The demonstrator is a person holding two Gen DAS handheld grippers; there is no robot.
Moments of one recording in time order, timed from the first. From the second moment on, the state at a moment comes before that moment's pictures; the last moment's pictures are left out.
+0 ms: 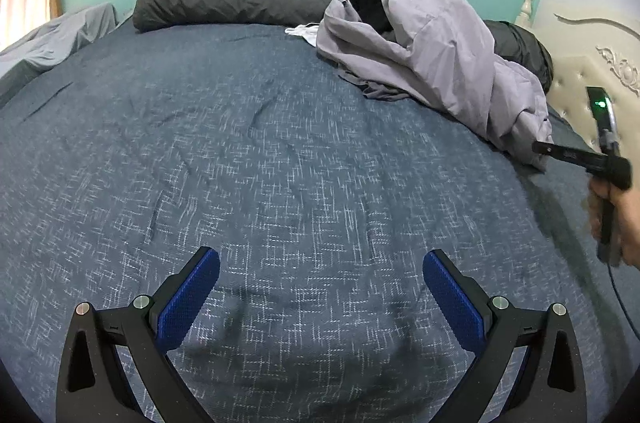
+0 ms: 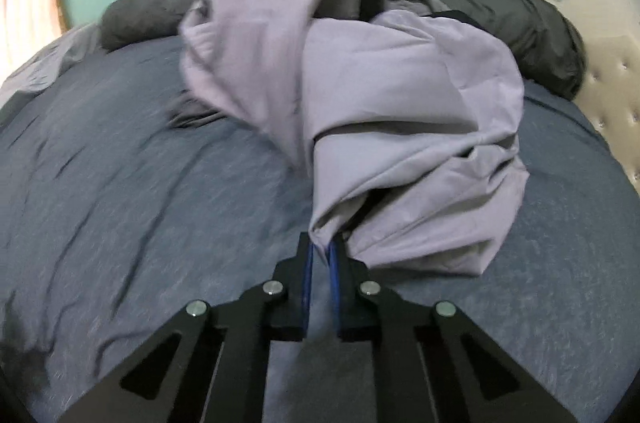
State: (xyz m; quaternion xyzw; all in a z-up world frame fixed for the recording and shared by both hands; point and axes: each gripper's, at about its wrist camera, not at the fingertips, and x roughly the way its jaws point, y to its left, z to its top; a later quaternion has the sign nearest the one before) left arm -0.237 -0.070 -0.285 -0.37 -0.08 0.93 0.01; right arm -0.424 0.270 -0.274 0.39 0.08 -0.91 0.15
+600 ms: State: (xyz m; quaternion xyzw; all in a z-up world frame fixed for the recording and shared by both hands) left arm -0.238 -0.090 -0.287 -0.37 -0.10 0.93 0.00; right arm -0.448 0.256 -0.236 0.37 0.08 -0.93 0.05
